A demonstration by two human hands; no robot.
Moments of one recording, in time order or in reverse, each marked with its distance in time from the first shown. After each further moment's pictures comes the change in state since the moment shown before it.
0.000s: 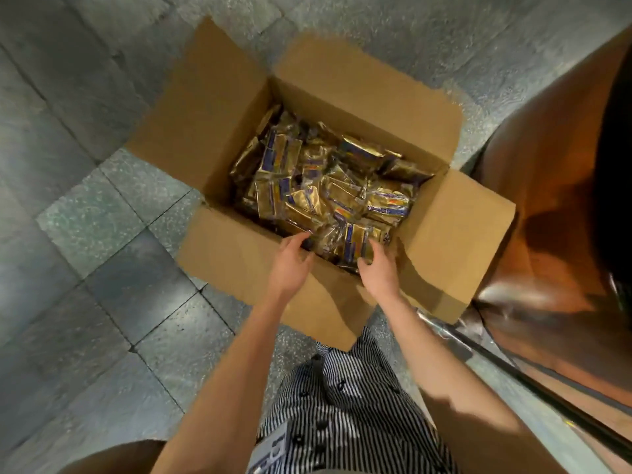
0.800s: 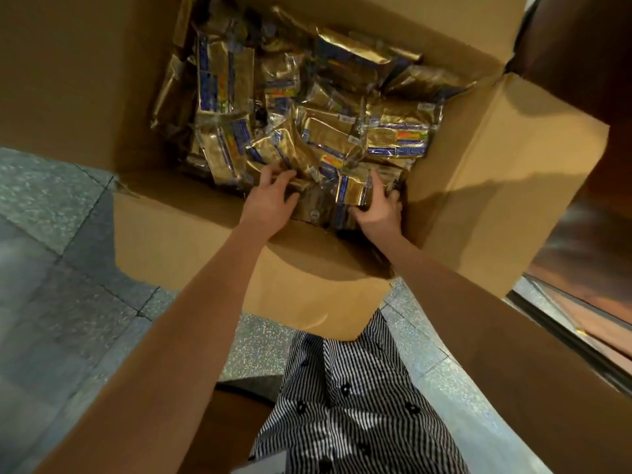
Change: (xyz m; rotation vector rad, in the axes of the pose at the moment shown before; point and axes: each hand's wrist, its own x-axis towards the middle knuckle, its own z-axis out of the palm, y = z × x) left_hand 0.171 -0.053 0.042 0.562 -0.197 0.109; right_hand 0.142 0.045 0.048 -0.029 -0.111 0.190
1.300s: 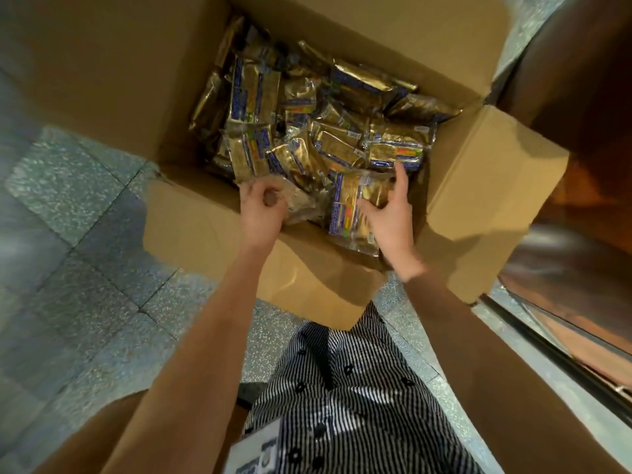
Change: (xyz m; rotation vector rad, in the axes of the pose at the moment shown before) left_hand -0.077 0.017 -0.026 -0.713 0.397 -0.259; right_hand -0.078 -0.022 -0.042 0.367 0.210 -0.270
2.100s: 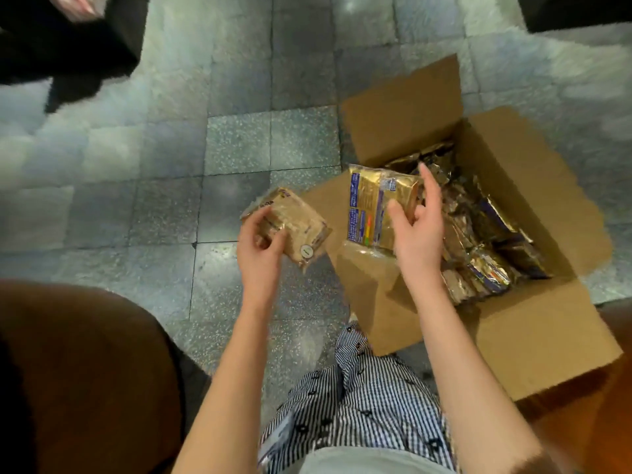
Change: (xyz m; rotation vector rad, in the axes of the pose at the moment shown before) left_hand -0.277 -0.067 -0.163 -0.710 0.847 0.055; right_hand -0.238 -0.160 0.027 0.158 -0.414 -0.774
